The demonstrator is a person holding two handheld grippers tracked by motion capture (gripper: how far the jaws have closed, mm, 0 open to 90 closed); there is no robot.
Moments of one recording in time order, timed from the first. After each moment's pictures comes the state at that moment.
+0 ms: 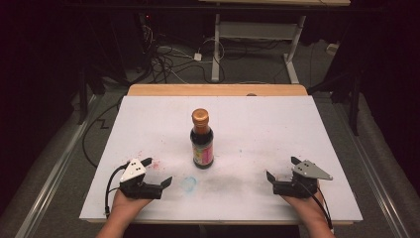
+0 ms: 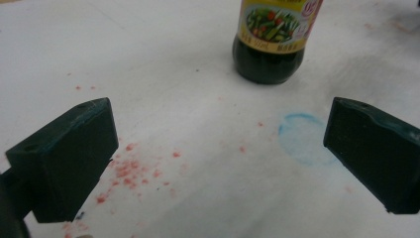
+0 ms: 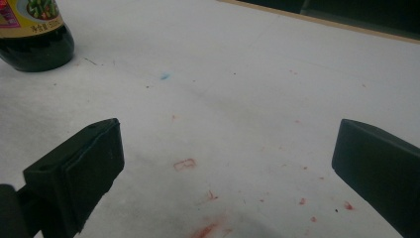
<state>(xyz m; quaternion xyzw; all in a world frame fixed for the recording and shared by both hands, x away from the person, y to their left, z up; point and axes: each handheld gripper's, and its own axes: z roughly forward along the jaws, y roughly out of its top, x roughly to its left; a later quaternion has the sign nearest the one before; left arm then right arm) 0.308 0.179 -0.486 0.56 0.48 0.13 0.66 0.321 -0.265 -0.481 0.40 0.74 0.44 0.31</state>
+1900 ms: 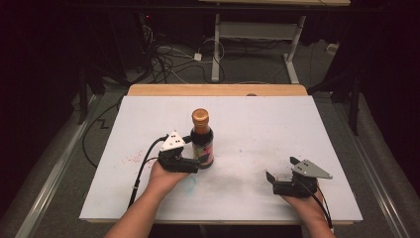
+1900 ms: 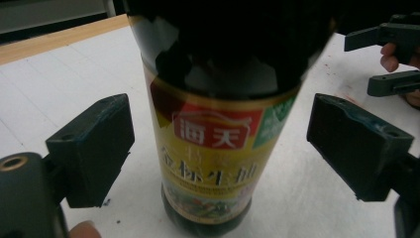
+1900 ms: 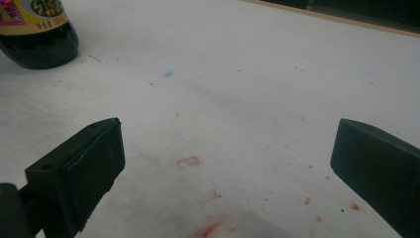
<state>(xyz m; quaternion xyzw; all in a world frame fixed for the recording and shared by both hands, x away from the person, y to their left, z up) 0.366 0.084 -0.440 0.58 0.44 0.08 0.68 0.322 -0.265 -0.481 0.40 0.75 0.44 0.29</state>
